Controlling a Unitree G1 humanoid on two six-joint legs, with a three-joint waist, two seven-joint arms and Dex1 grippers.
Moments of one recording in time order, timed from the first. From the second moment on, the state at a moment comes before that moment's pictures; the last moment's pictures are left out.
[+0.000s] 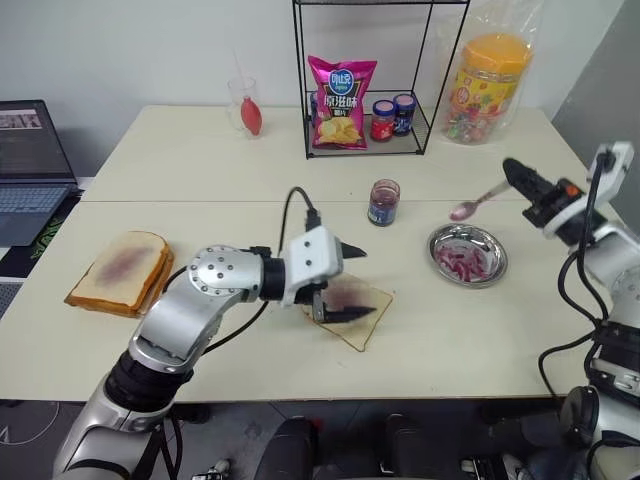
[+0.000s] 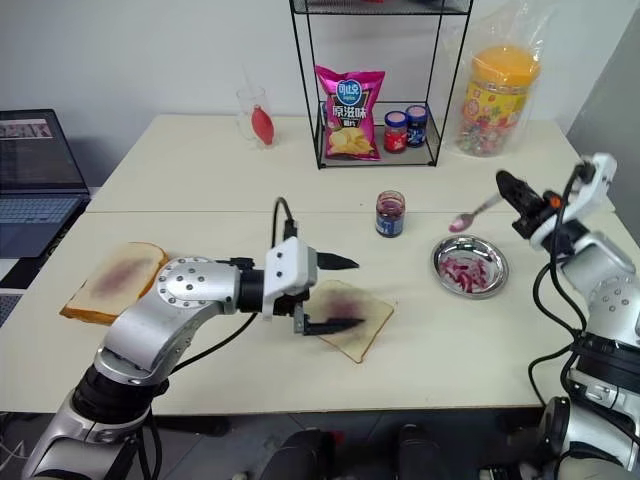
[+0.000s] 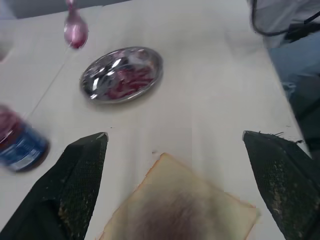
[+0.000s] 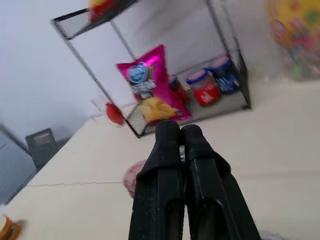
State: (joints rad) left arm -0.51 0.63 -0.21 -0.42 -0.31 0.59 -0.94; right arm -0.63 -0.56 -0.46 -0.05 0.84 0.84 0.40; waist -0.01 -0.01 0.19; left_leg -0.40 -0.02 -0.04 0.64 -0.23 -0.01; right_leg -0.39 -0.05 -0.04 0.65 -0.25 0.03
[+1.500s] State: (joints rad) left arm -0.50 0.64 -0.01 -0.39 -0.43 0.82 -0.71; right arm -1.11 -0.31 0.11 0.86 0.03 0.01 0.61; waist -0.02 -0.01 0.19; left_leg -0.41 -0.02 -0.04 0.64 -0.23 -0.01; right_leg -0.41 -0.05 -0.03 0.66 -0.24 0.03
